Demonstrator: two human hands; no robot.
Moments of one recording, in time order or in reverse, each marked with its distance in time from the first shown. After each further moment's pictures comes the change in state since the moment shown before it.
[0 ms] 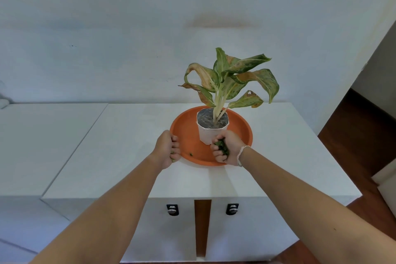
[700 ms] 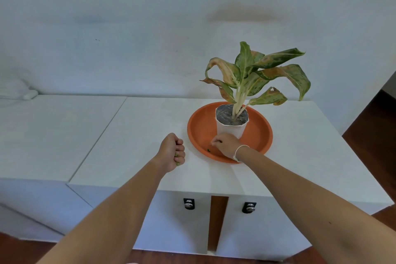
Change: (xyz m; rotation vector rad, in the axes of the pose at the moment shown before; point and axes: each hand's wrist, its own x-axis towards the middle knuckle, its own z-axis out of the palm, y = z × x) left_hand -0.005 -0.011 -0.040 -0.053 0.058 -0.050; right_hand 0.035 0.014 0.033 -1.216 0.166 -0.376
